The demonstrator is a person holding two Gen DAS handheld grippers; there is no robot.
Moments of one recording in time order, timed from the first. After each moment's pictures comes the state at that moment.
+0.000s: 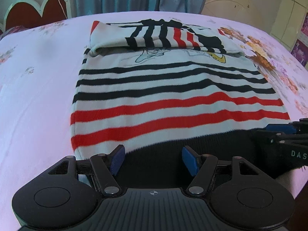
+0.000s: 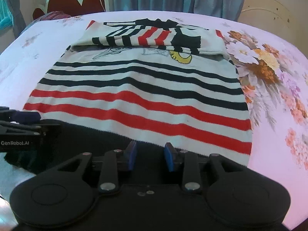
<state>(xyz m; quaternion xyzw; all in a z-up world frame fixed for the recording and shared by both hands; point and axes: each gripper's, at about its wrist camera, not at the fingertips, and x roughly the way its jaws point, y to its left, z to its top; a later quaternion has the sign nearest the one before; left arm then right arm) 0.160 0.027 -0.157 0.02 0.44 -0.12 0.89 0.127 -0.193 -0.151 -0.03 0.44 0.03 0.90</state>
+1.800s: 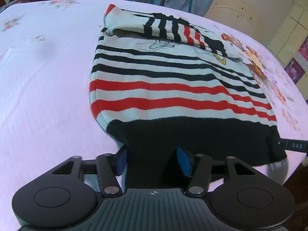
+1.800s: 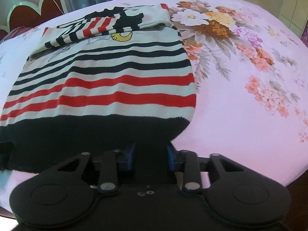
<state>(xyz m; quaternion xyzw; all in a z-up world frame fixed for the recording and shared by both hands) 0.140 0.077 -0.164 -0.06 0.46 -0.14 0.87 0.098 -0.257 -0.159 0.06 0.47 -0.07 0.88</state>
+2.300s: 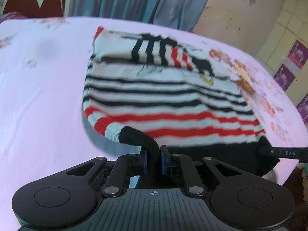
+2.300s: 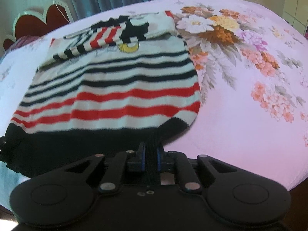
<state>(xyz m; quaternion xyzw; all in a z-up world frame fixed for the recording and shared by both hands) 0.154 0.075 -0.129 -0.07 0.41 -0.17 0.89 0.103 -0.260 -0.138 0.09 0.45 -0.05 0.89</state>
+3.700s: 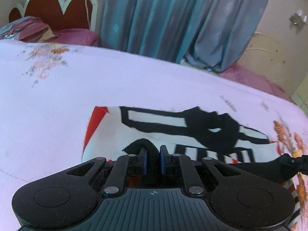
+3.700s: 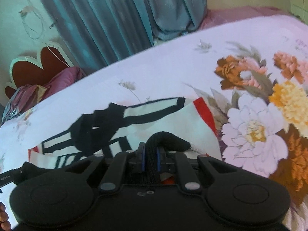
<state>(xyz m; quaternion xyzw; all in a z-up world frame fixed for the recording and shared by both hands) 0.489 0.035 -0.119 -0.10 0.40 -0.04 0.91 0.440 -0.327 -0.112 0.18 0.41 -0.02 0.90</state>
